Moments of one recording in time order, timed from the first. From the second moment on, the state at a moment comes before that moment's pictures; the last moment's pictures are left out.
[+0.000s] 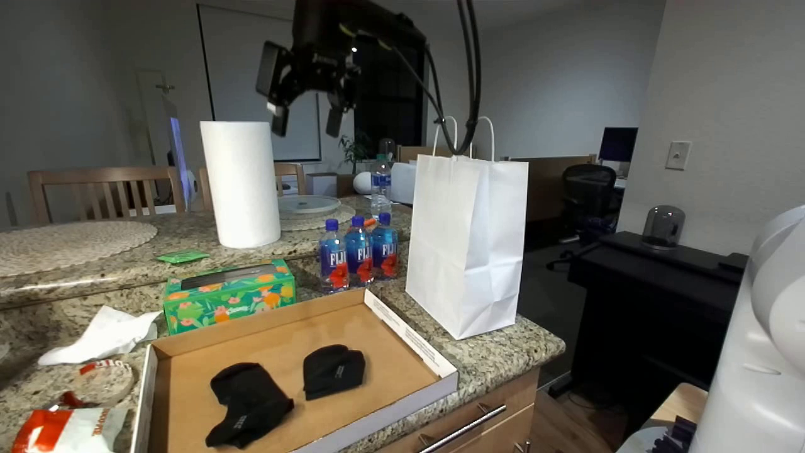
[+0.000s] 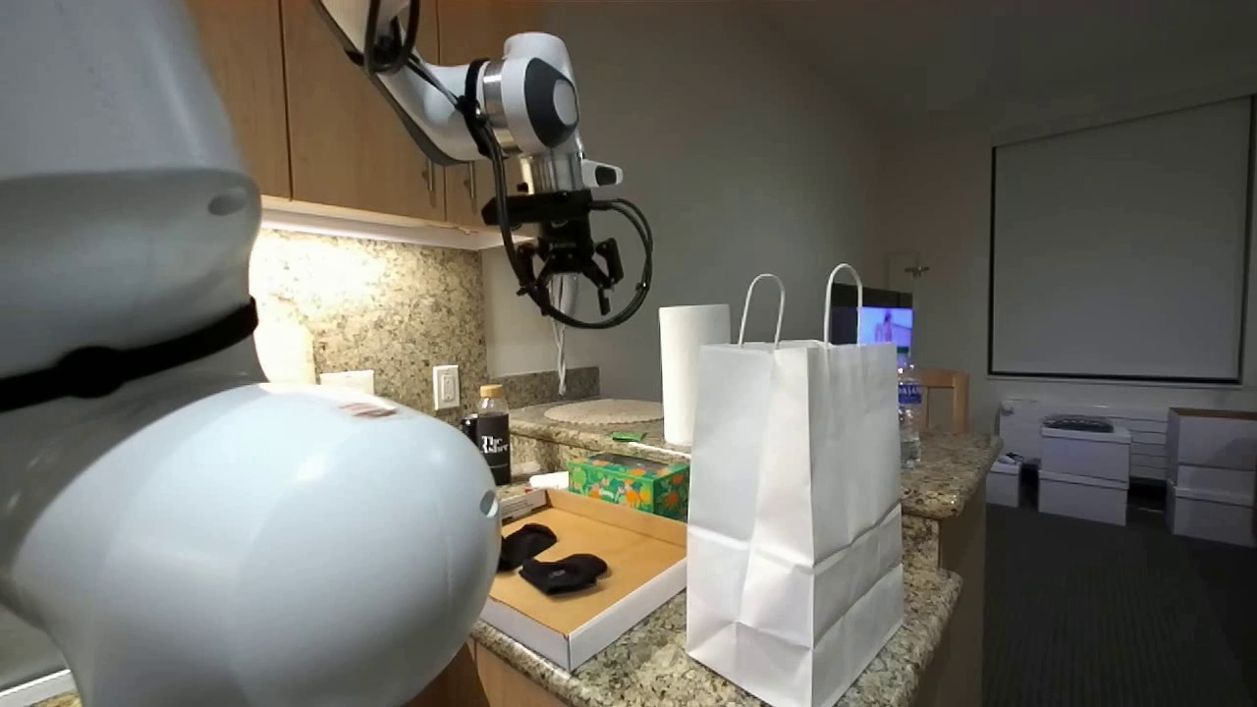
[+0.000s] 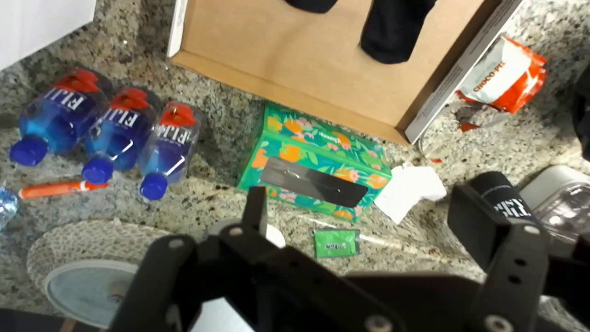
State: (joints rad) arm 0.16 -0.31 0.28 -2.08 0.06 2.13 0.12
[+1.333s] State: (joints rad) arm 0.23 0.08 0.26 -2.28 -0.17 2.41 0.99
